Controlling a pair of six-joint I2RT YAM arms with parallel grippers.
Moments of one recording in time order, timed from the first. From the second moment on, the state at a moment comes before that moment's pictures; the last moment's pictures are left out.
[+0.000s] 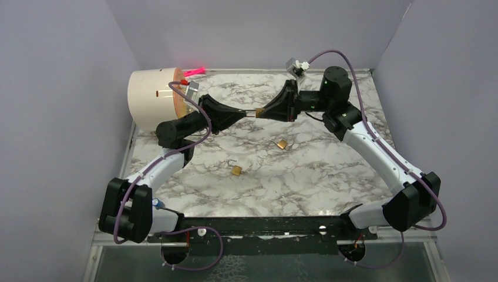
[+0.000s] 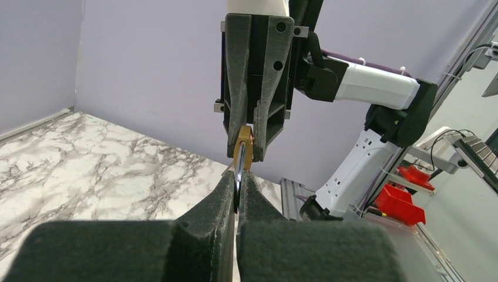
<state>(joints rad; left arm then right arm) -0.29 1.30 0.71 1.34 0.91 -1.00 0.49 1.38 1.29 0.06 -1.04 0.23</state>
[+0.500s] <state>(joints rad) -0.28 1.29 0.70 1.34 0.91 -1.00 0.48 1.44 1.31 0.09 -1.10 0.41</state>
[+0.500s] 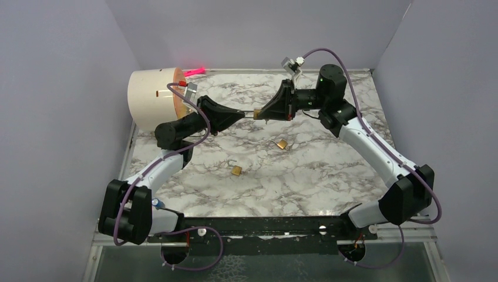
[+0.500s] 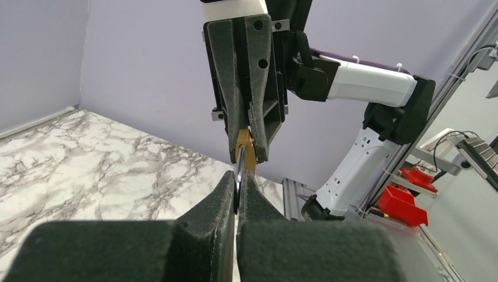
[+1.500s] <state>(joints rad) -0.28 1.35 0.65 1.51 0.84 -1.18 0.51 1.45 1.33 0.06 -1.01 0.39</state>
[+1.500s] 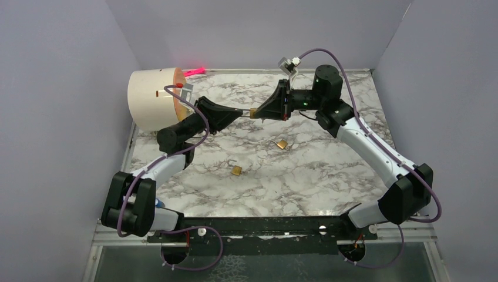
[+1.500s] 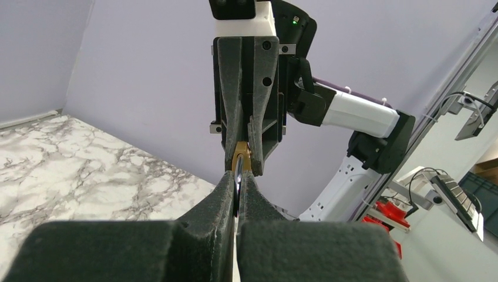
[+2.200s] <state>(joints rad) -0.36 1.34 0.64 1.48 0.67 -1.07 0.54 1.46 1.35 0.07 -0.96 0.42</state>
